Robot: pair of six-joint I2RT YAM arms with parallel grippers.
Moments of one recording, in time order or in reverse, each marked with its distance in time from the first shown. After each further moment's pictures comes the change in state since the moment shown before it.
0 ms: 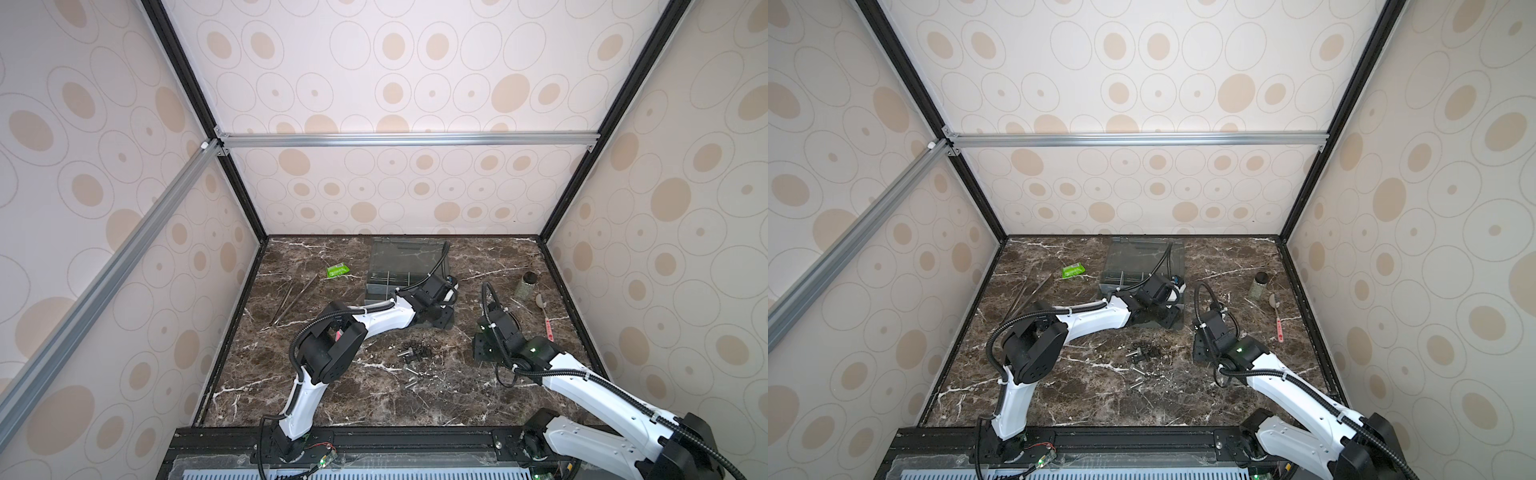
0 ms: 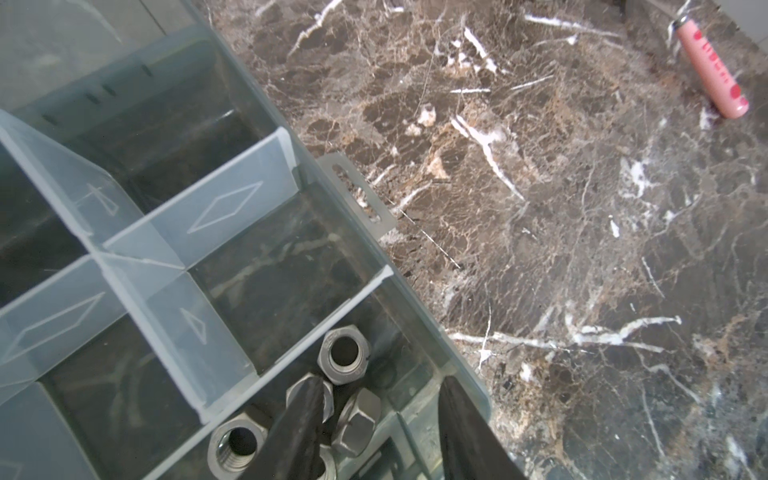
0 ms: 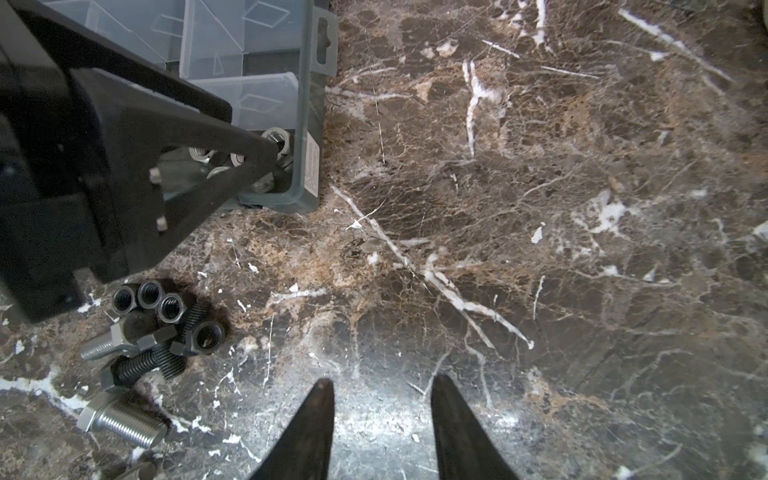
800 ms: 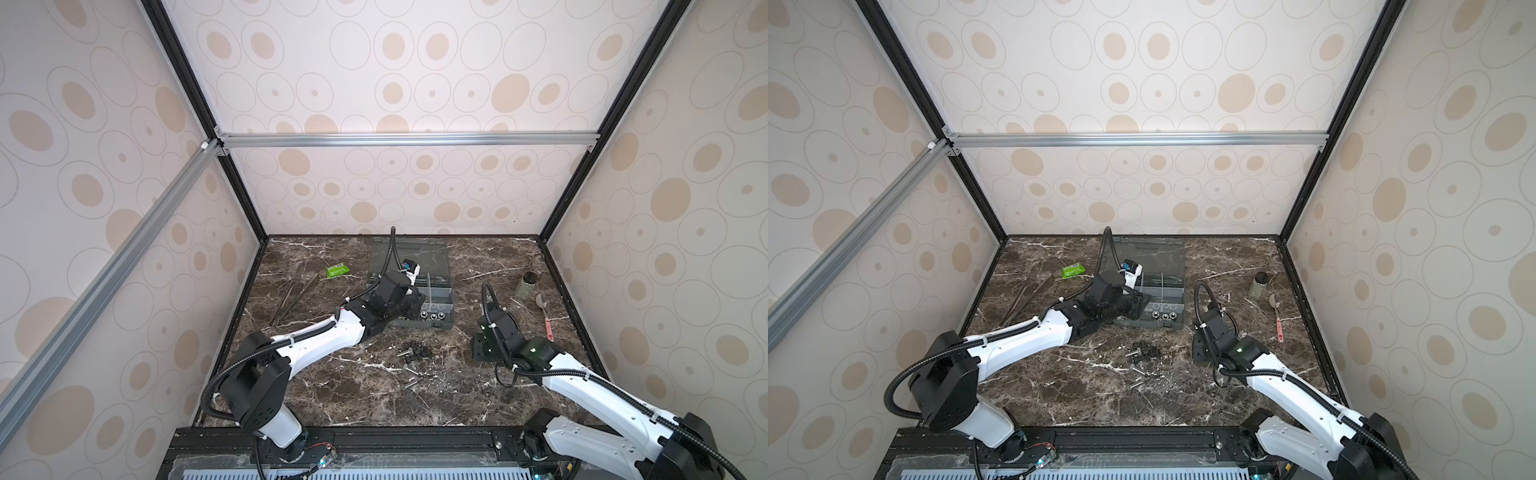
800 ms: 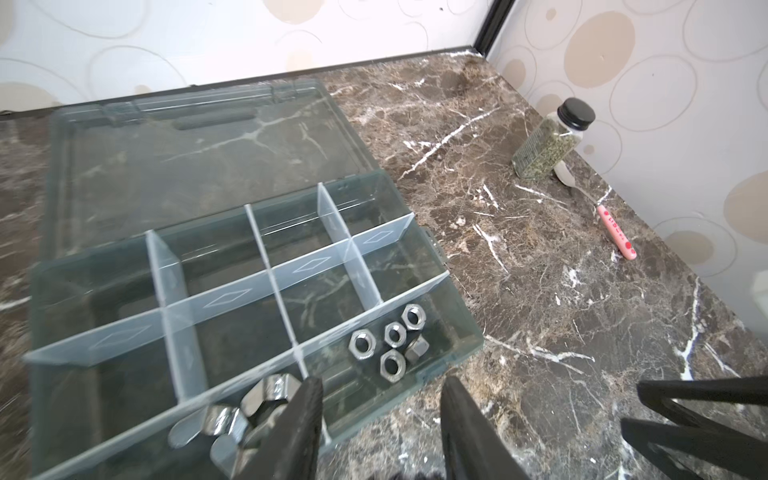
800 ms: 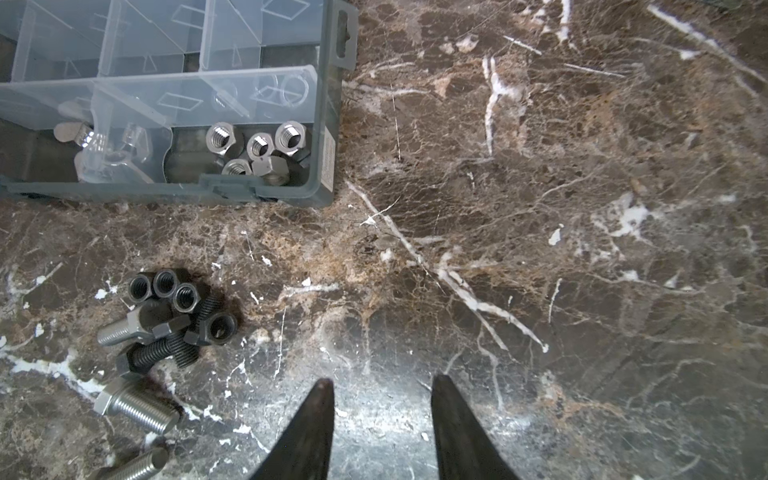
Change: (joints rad) left arm 0.079 -0.540 -0.438 0.178 -0.138 -0.129; right arm 0.000 0.013 -0.002 0.012 -0.045 -0.023
